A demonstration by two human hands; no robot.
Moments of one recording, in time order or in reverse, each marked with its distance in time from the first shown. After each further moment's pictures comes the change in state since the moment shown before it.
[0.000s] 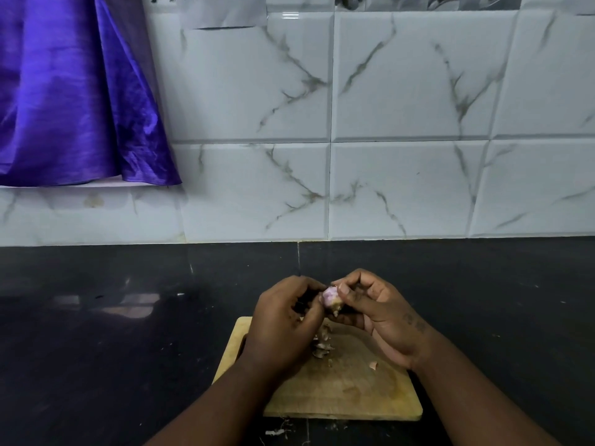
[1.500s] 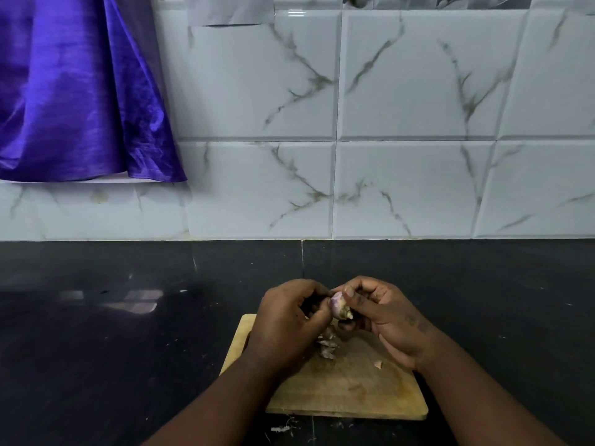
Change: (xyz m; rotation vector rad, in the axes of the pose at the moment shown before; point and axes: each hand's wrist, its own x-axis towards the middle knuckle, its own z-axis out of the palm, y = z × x) left_hand 0.001 -0.007 -0.002 0.017 -0.053 -0.002; right_hand -0.001 0.003 -0.003 -0.115 -0.020 0.007
